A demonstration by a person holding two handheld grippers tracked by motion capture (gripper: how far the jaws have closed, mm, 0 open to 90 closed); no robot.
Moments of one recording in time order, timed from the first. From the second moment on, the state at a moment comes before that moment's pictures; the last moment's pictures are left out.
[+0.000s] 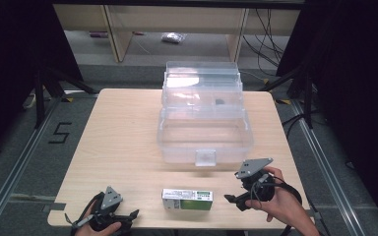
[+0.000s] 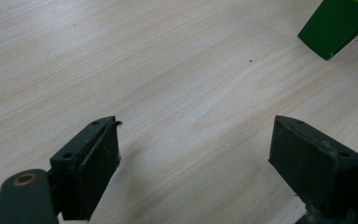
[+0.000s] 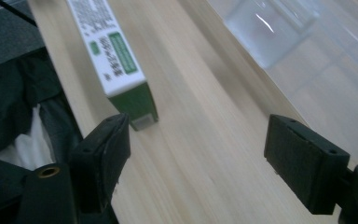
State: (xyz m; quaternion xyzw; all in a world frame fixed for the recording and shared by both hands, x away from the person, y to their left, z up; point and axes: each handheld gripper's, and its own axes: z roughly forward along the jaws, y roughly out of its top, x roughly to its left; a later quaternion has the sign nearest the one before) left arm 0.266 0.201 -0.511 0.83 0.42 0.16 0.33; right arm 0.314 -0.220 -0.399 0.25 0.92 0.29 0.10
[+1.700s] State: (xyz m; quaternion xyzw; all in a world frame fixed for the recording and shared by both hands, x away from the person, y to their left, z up) left arm 0.266 0.201 -0.510 0.83 0.42 0.16 0.33; right arm 0.329 -0.098 -0.409 0.10 0.98 0.18 0.05
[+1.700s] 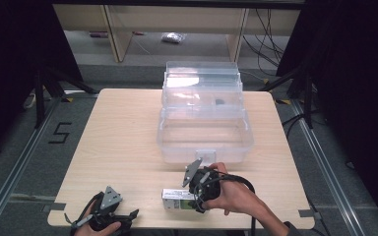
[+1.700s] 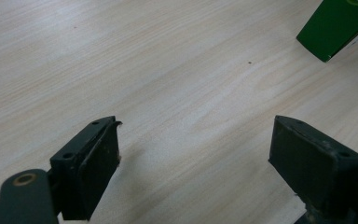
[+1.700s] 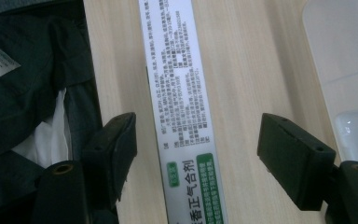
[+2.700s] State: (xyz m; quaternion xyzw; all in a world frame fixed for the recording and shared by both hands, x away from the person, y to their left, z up) left arm 0.266 0.201 -0.512 0.82 0.43 0.17 0.33; right arm 0.337 -0.080 -0.435 0.07 0.99 0.09 0.04
